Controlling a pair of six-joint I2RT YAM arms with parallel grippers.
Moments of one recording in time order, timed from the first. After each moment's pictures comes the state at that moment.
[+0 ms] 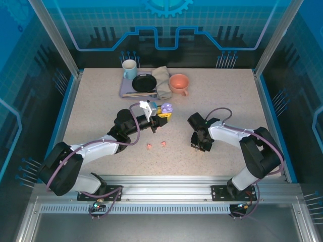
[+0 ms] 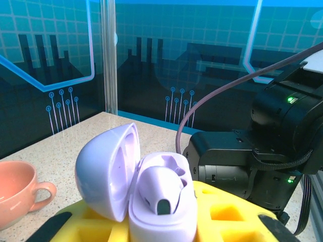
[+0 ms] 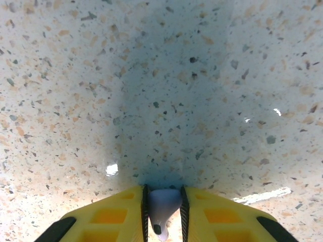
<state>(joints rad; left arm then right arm) -0.56 1.38 0.61 0.84 0.51 -0.09 0.54 1.58 0.84 -0.73 0.02 1.00</state>
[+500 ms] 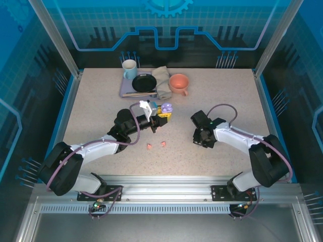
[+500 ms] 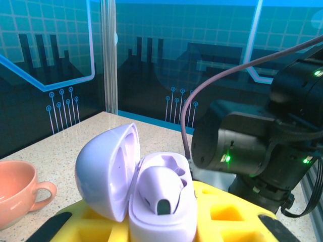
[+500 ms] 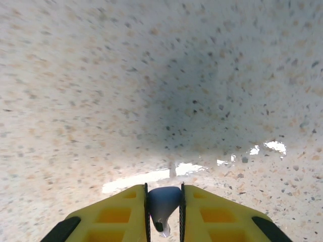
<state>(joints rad) -0.56 1.38 0.62 0.84 0.52 -0.09 0.53 1.45 0.83 -0.71 0.09 0.89</state>
